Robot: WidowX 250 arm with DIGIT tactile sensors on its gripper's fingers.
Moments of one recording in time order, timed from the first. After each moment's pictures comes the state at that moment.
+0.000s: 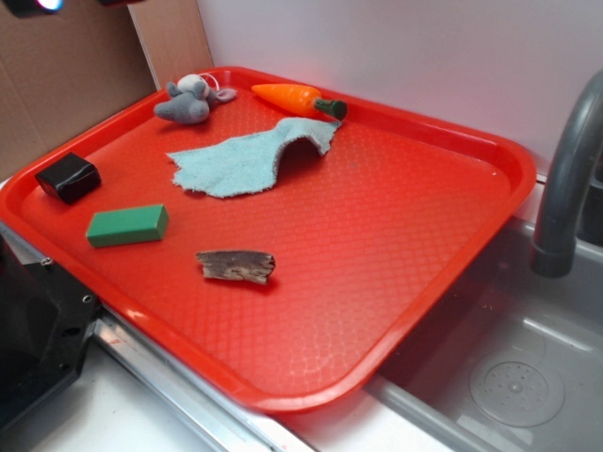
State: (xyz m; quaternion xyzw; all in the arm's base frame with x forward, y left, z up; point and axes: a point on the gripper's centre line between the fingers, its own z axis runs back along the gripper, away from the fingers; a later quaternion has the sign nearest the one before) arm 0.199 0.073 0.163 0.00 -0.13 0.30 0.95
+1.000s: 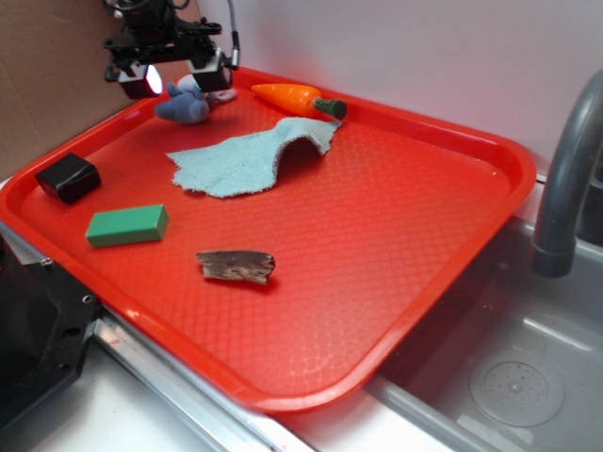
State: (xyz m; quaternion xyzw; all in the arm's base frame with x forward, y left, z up) arm 0.284 0.142 0.043 0.04 -0.16 0.35 0.92
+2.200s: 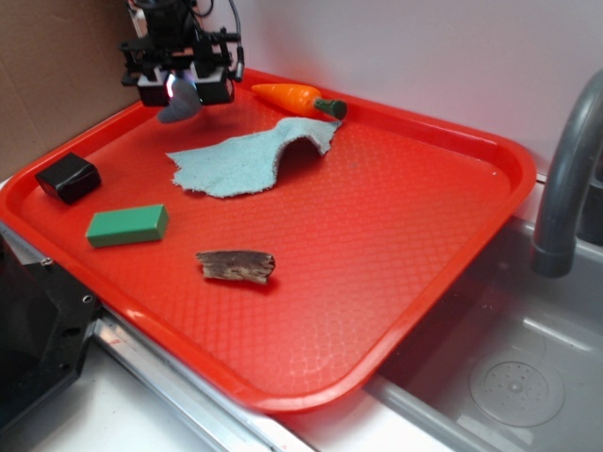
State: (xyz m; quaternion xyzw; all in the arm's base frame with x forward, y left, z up) arm 0.273 0.116 0.058 0.03 -0.06 0.35 0.93
